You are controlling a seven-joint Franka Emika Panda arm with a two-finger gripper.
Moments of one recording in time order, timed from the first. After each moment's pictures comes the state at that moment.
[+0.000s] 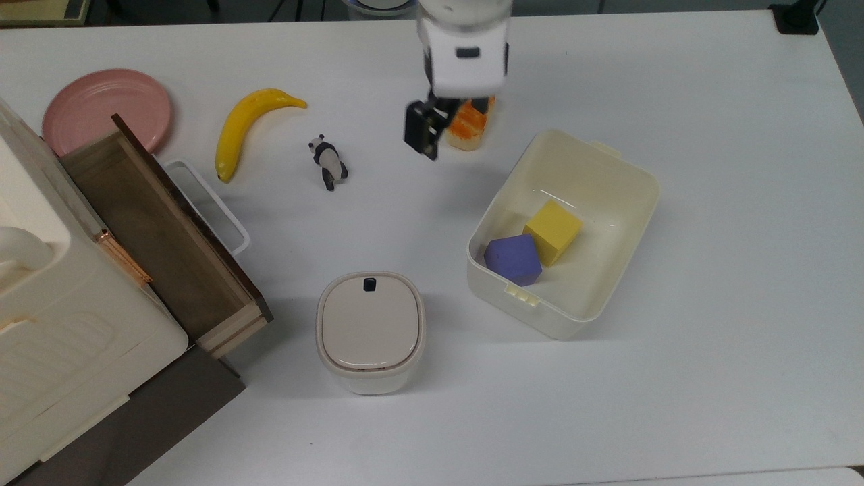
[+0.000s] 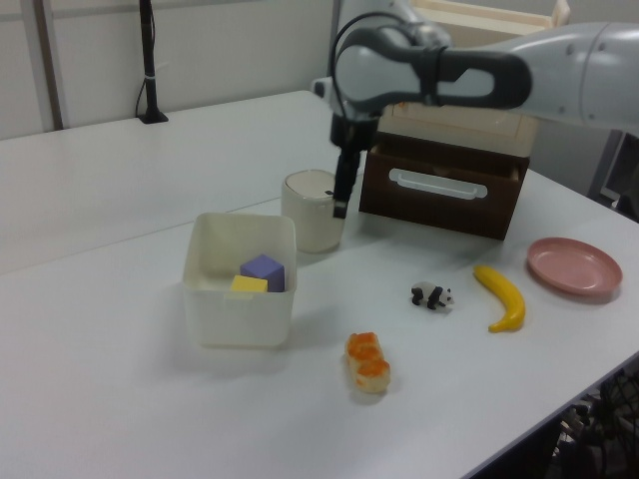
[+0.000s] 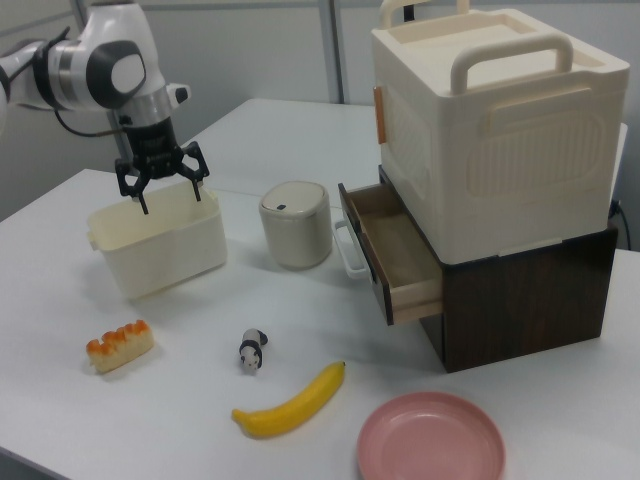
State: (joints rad) arm 0.23 0.25 -0.02 -1.55 0.00 1.81 -0.64
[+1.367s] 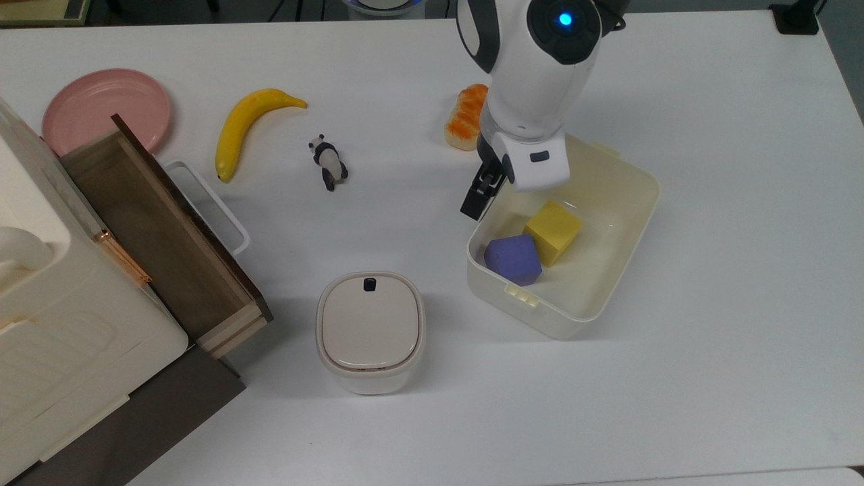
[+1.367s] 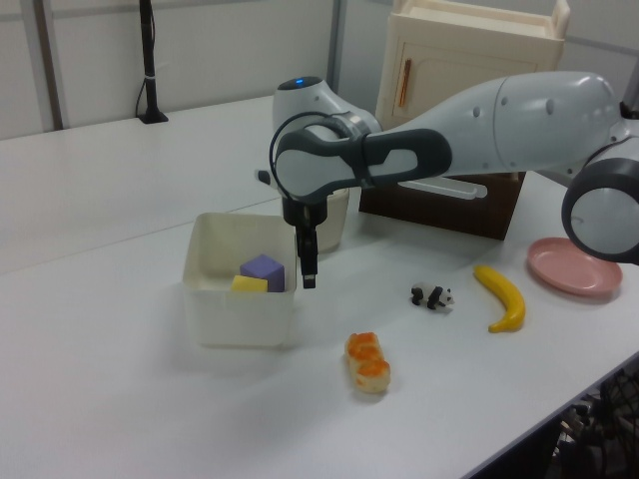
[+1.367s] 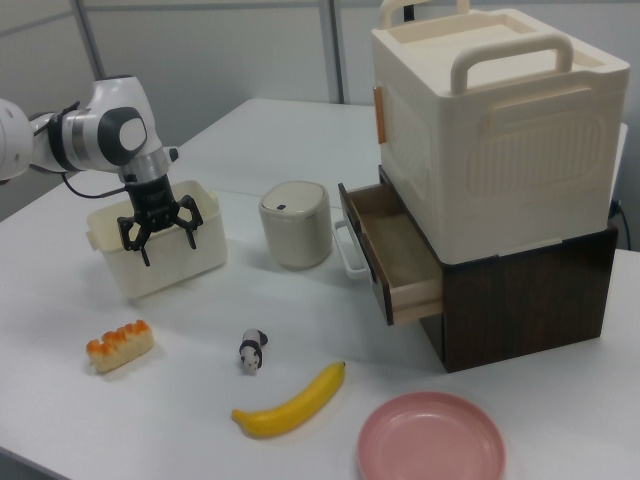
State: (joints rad) arm 0.37 0.44 -0.07 -1.56 -0.05 1.91 -0.74
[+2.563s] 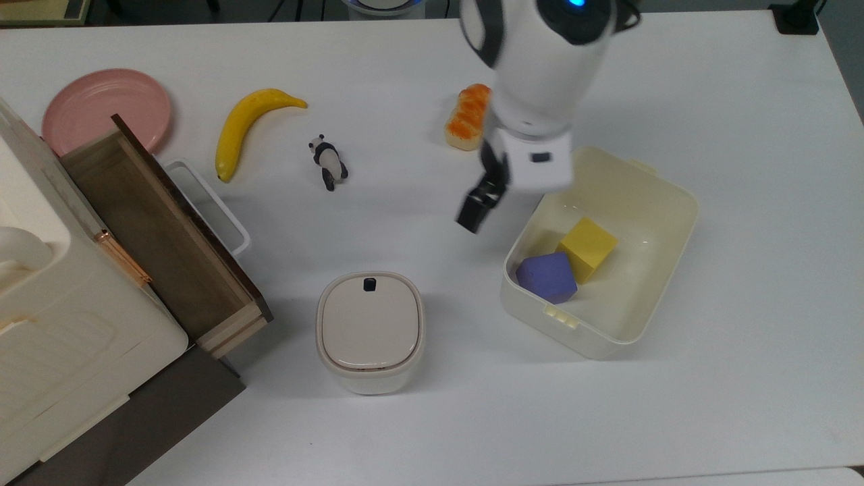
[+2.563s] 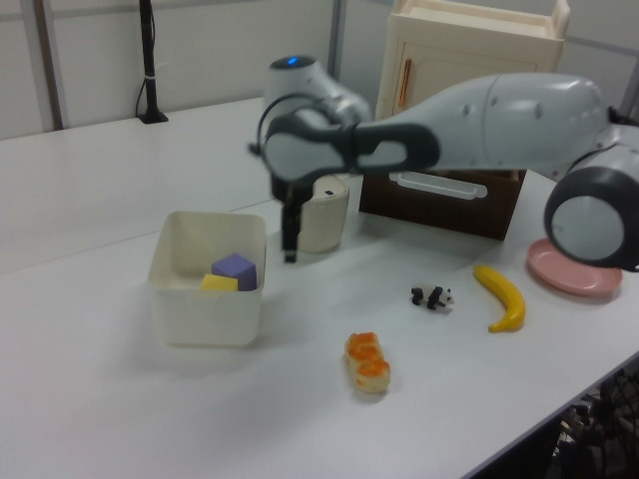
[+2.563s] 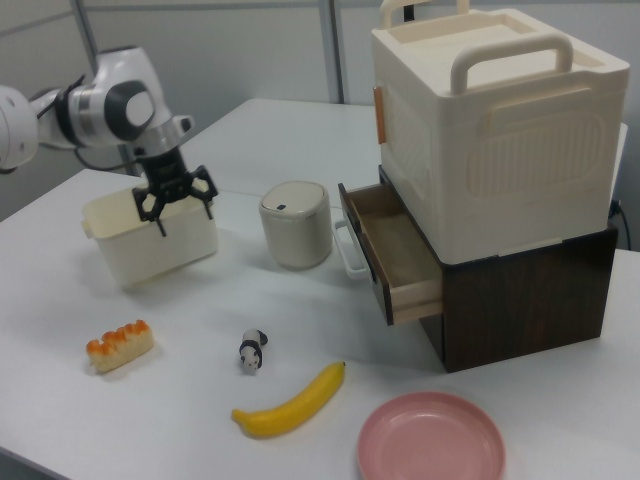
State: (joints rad) arm 0.36 0.47 -0.11 -1.43 -0.06 1.90 -0.65
